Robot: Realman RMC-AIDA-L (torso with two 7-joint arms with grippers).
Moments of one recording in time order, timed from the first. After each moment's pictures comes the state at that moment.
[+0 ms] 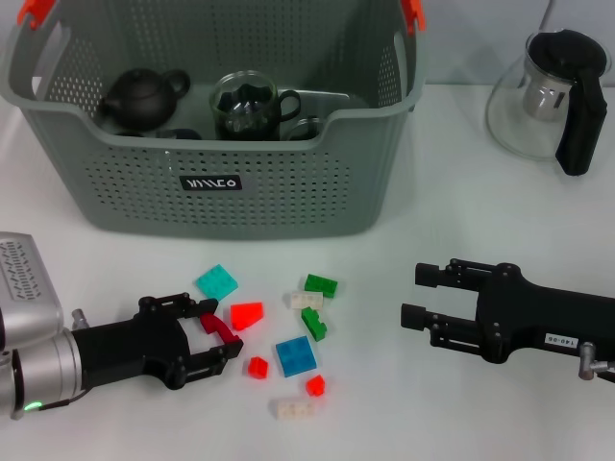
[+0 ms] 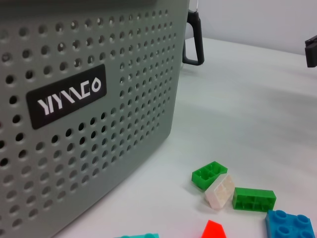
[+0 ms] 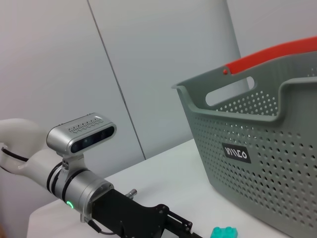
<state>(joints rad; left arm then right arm) -0.37 -2.17 0.56 0.55 2.16 1.34 -0.97 0.44 2.07 -0.90 -0.45 -1.75 -1.56 1.19</state>
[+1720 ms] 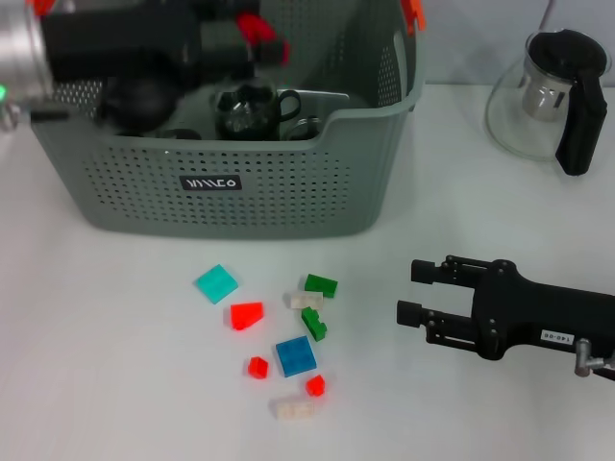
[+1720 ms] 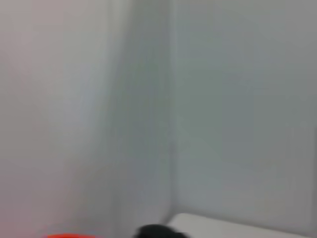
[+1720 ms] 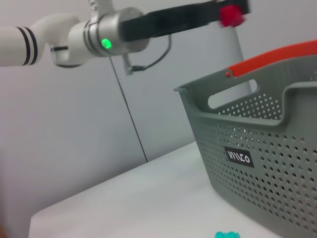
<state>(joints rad) -0.75 -2.02 0.46 0.79 1.98 1.69 -1.45 0.45 2.08 -0.90 -0.45 -1.75 -1.56 1.19</state>
